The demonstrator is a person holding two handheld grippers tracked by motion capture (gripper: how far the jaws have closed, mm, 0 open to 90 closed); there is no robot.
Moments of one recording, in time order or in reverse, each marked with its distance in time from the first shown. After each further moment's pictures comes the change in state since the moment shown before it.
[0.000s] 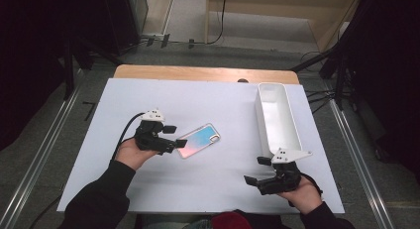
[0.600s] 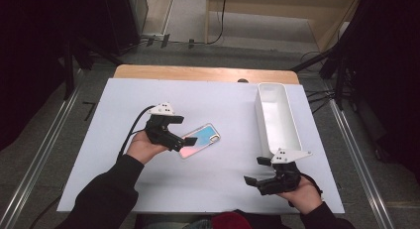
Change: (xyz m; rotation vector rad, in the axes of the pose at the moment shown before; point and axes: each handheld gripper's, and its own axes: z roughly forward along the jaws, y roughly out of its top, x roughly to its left) left arm -0.004 0.025 0.014 -0.071 -0.096 0.063; right arm 0.000 0.000 0.000 0.001 0.004 -0.005
